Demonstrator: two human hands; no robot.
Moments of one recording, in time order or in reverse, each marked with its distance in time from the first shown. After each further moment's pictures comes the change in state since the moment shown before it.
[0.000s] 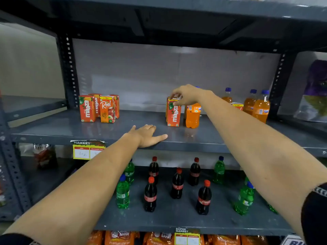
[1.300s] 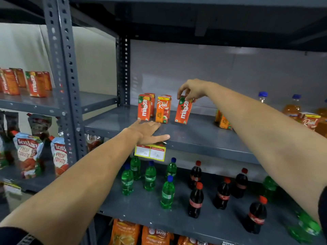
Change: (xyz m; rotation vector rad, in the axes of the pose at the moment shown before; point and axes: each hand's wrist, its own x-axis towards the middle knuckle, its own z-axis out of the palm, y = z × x) left_hand -0.070 -0.168 -0.035 0.187 0.083 -0.022; right_hand 0.122 -0.143 0.001 0.115 -0.181 -0.056
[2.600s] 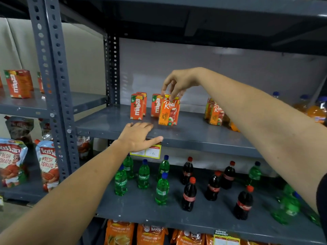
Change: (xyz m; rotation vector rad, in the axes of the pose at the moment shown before) left_hand -0.013 -0.008 0.030 -0.004 0.268 0.033; right_hand -0.022 -0.046 -0.033 0.223 -0.175 -0.042
